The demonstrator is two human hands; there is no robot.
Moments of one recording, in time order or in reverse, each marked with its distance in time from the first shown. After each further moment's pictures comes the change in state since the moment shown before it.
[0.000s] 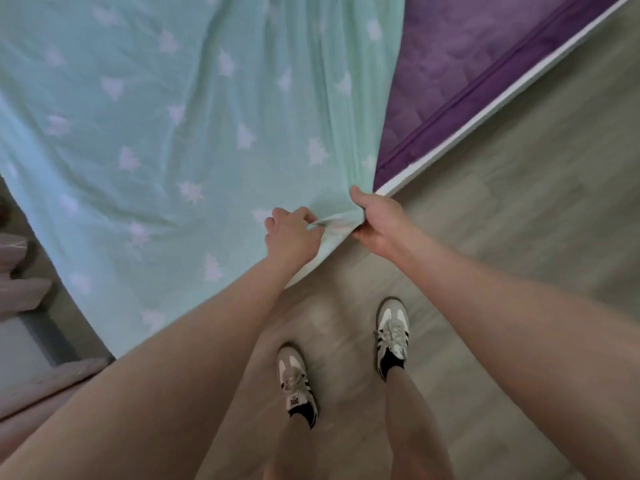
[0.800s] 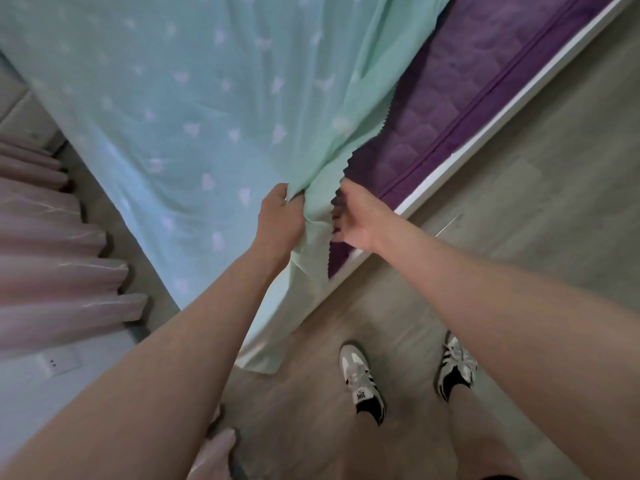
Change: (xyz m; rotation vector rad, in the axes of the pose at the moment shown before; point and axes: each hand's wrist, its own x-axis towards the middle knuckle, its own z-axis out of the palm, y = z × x) left_hand -0.068 -0.023 -0.133 -0.551 0.174 0.016; right_hand -0.073 0.034 0.102 -0.073 -0.297 0.108
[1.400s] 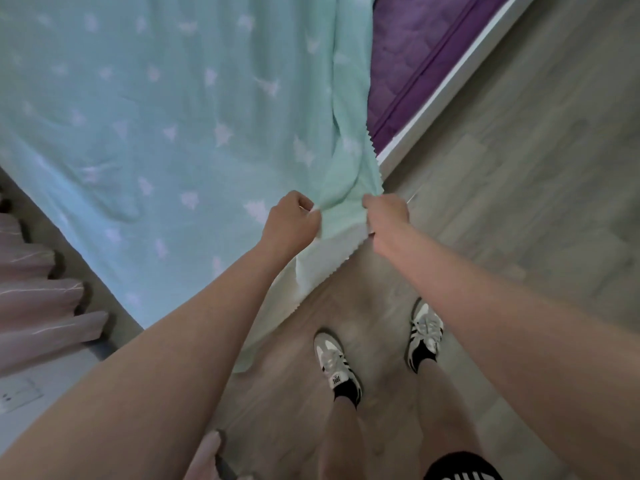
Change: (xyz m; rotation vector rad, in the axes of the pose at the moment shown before) left_hand -0.020 0.003 0.084 0.457 -0.279 0.080; right_hand -0.031 0.009 -0.115 -0.024 0.669 -0.215
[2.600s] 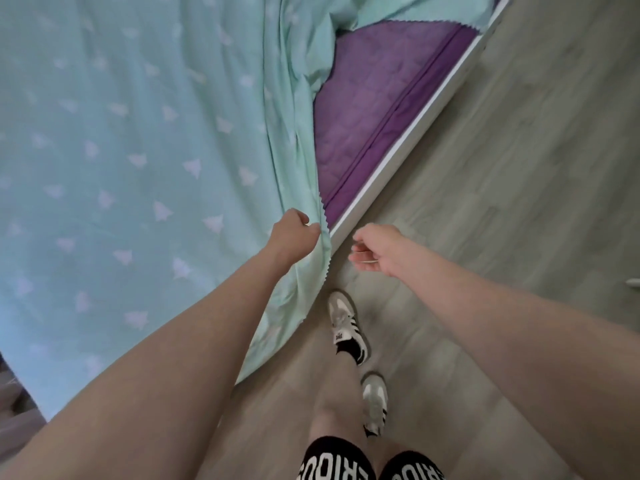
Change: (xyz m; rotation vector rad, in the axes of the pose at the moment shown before) left_hand 0.106 0.268 0.050 -0.005 -0.089 -0.004; right_hand 0.108 -0.225 -0.138 -0.236 -0.143 0.169
